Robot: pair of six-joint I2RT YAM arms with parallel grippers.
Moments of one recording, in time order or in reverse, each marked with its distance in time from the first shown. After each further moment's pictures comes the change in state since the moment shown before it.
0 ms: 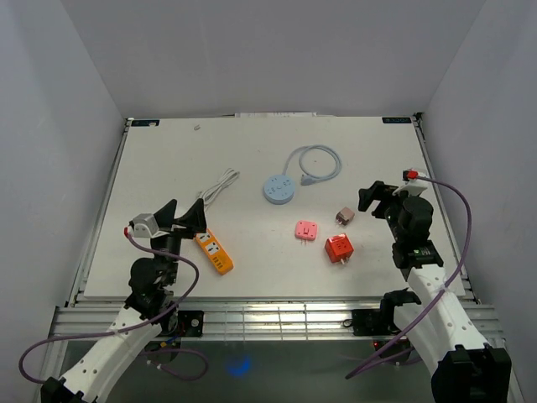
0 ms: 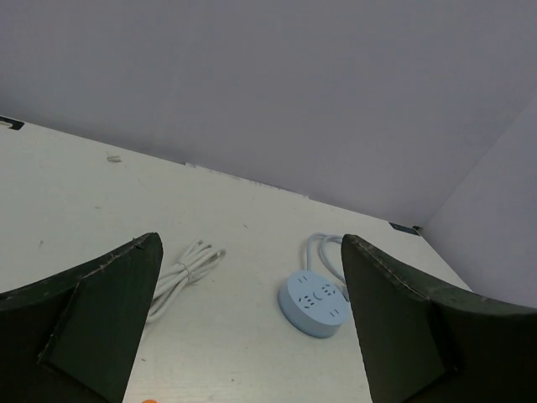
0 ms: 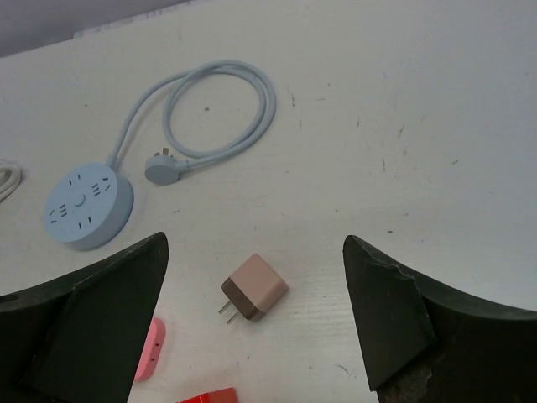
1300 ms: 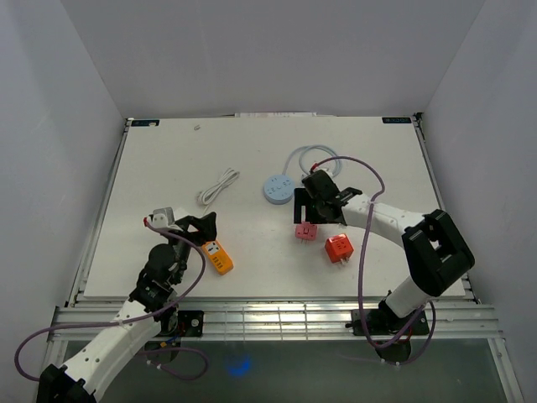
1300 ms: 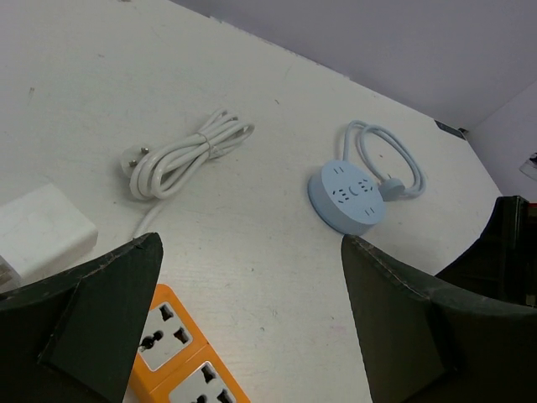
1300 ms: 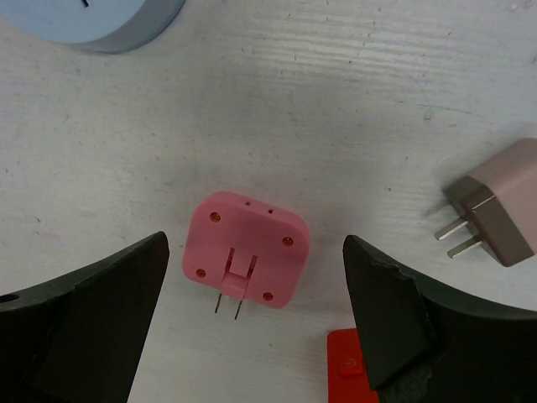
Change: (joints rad) left arm 0.000 0.079 -0.020 -0.266 0.029 -0.185; right arm 0.539 0.798 0.523 -0.515 0.169 0.253
